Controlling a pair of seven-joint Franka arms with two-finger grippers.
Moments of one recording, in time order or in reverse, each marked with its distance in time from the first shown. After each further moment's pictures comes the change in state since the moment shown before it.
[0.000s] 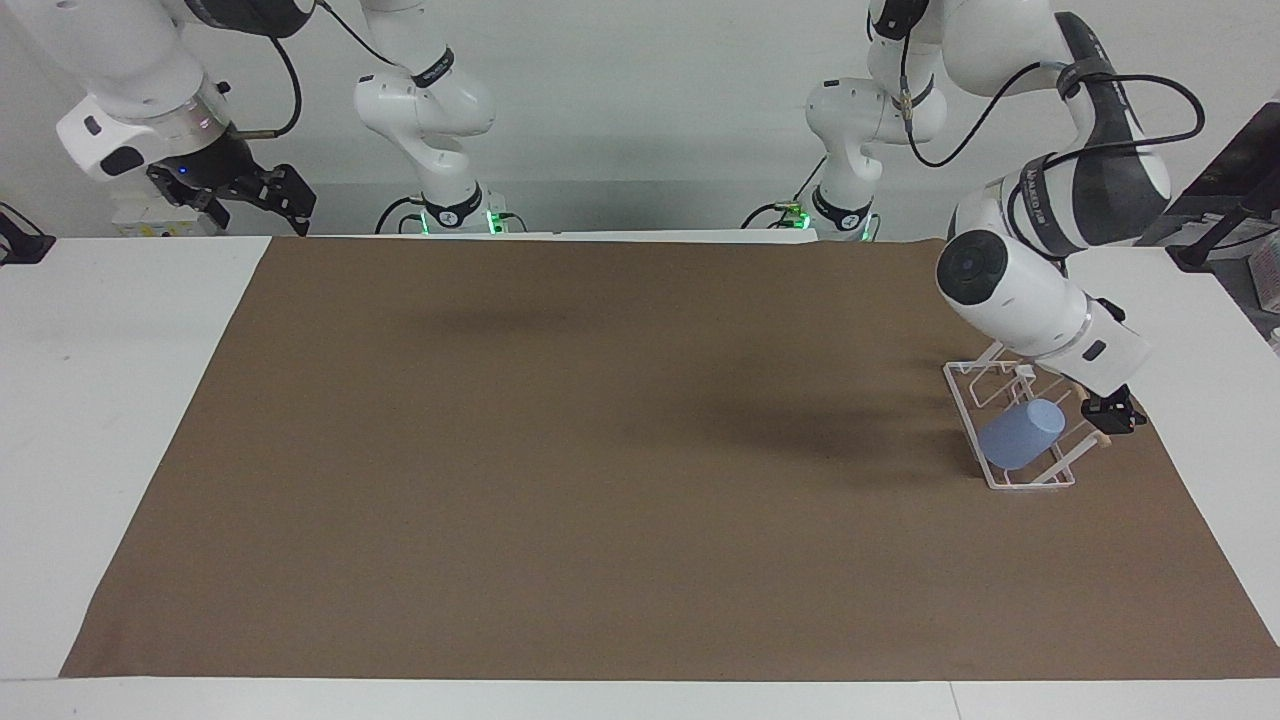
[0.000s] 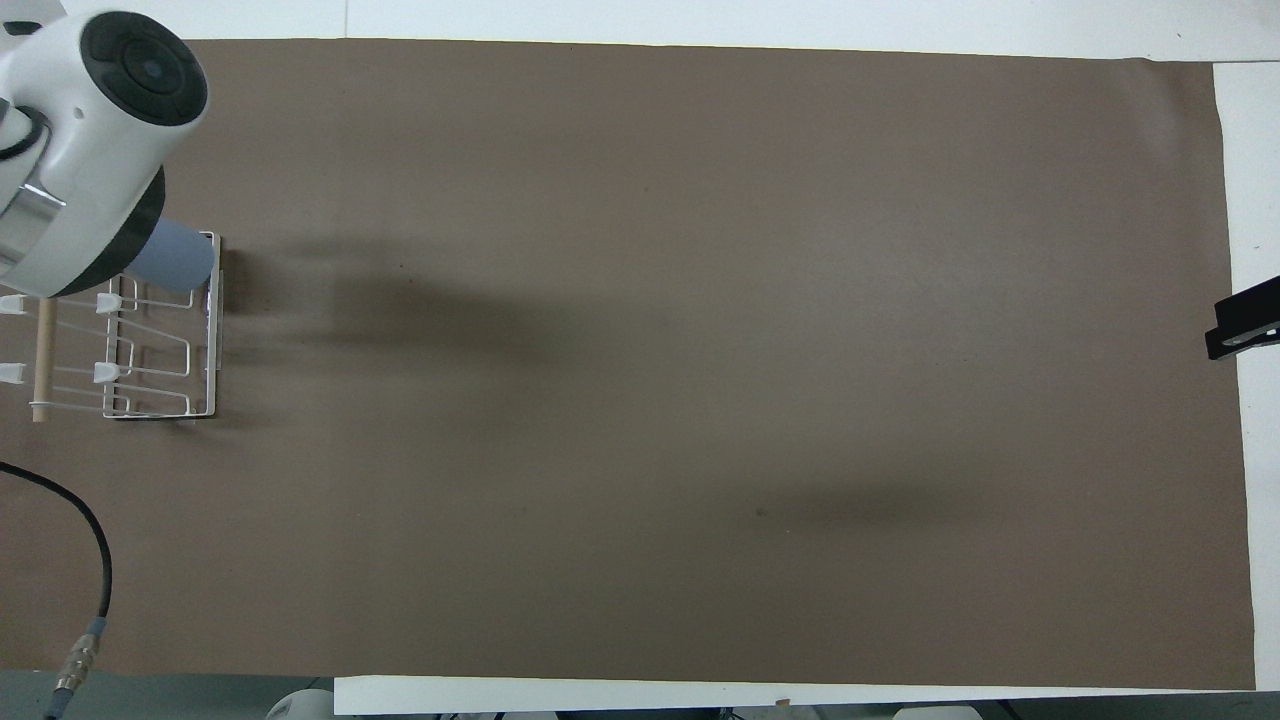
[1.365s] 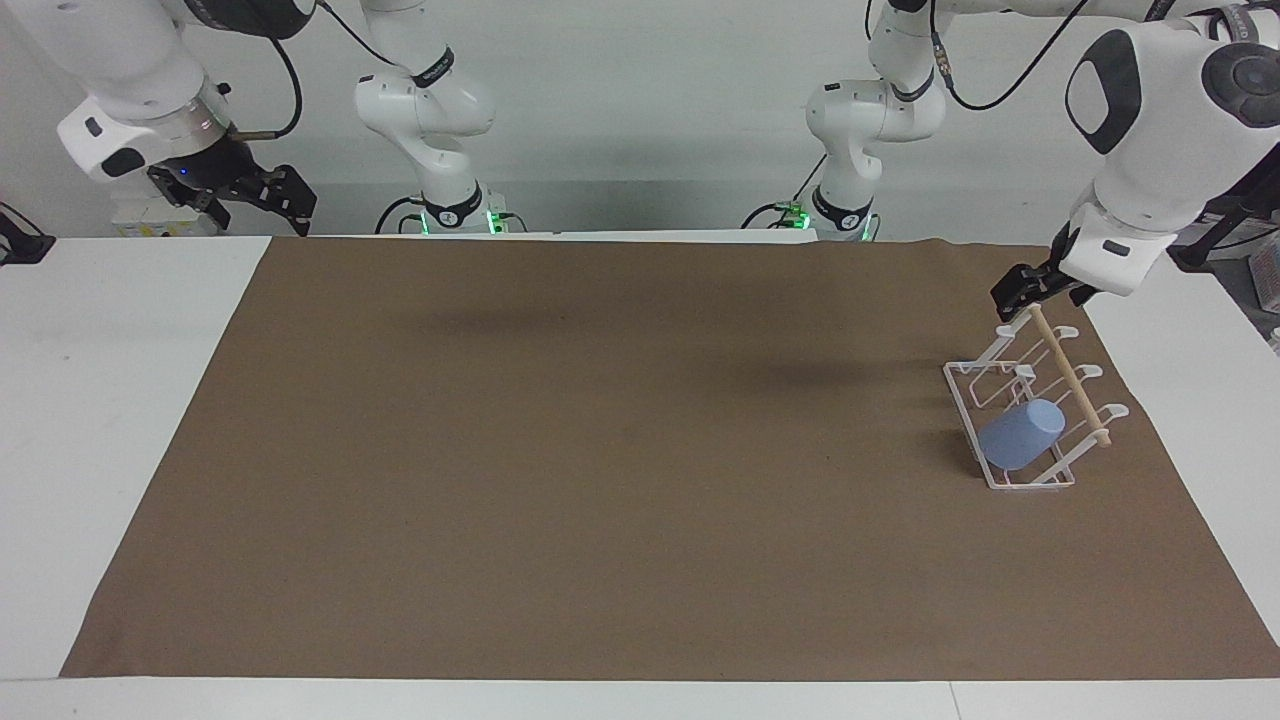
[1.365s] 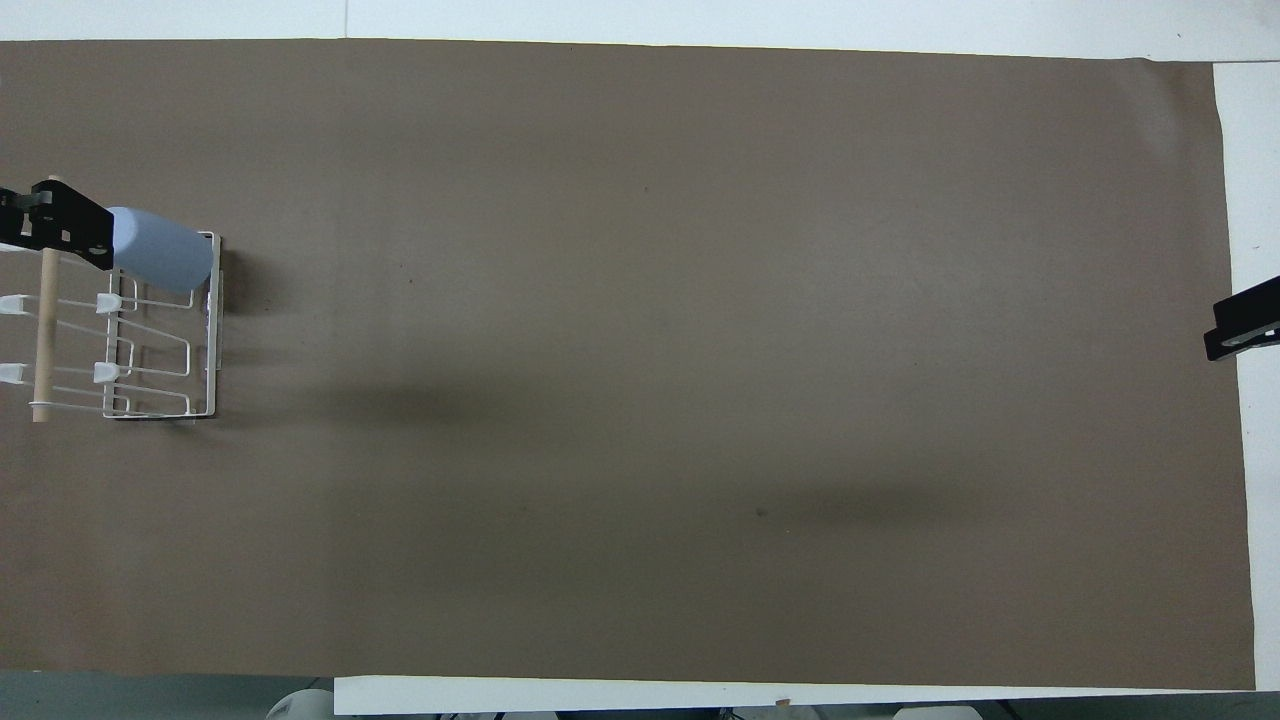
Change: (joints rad) left arm 0.123 -0.165 0.003 0.081 -0.767 -0.187 1.406; right arm 0.000 0.000 0.000 -0.003 0.000 0.000 0.000
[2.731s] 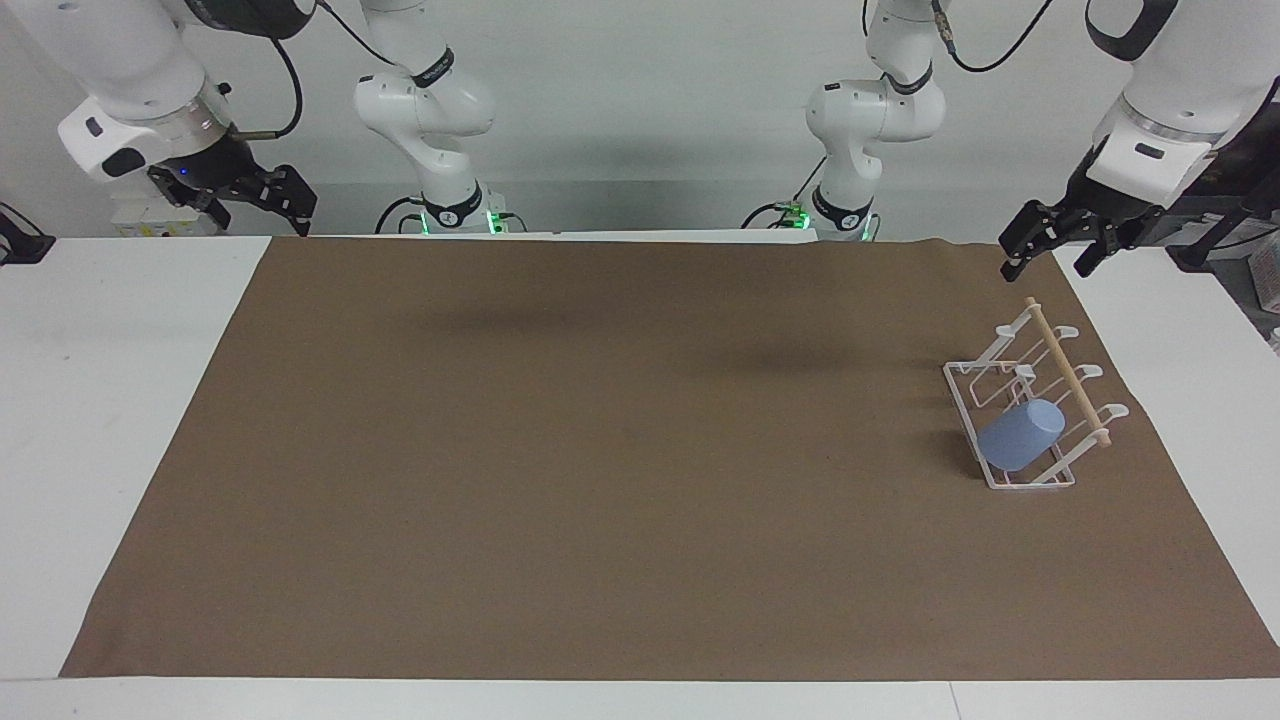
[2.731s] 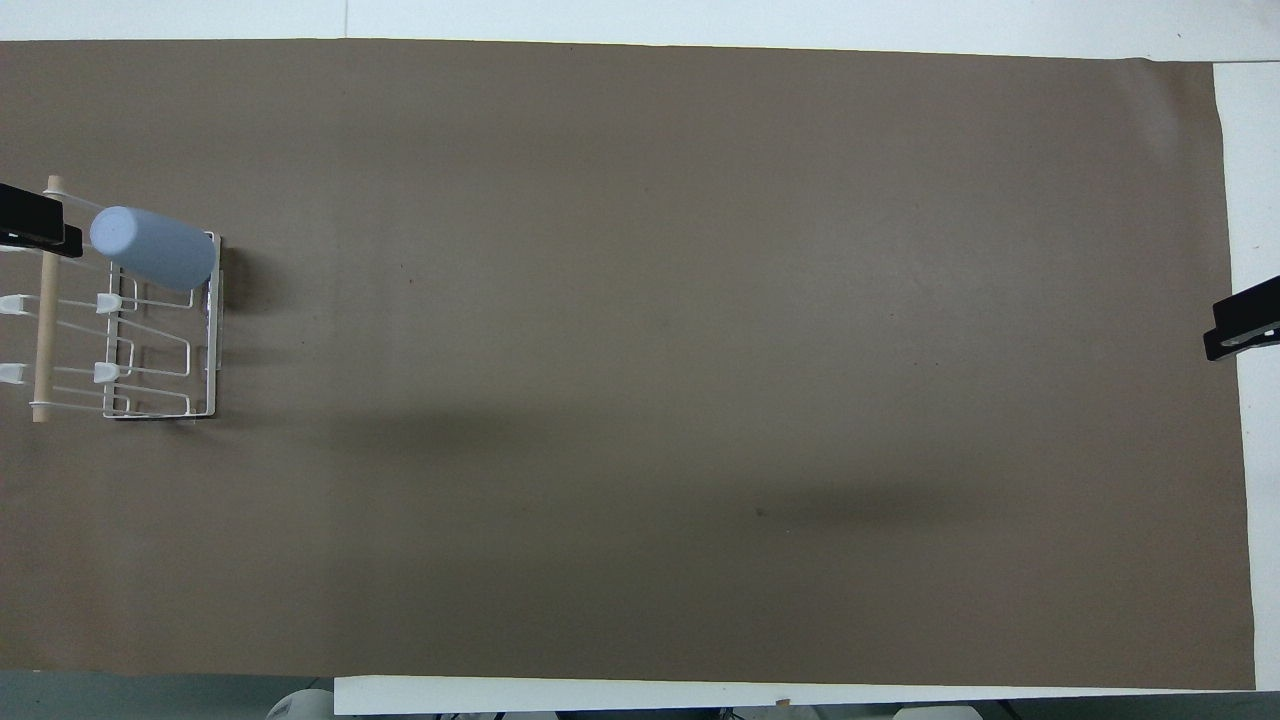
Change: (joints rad) left arm -0.001 -0.129 0.024 -0.063 -0.126 0.090 -0.021; right arm 0.001 0.000 0.000 0.000 0.000 0.000 0.000
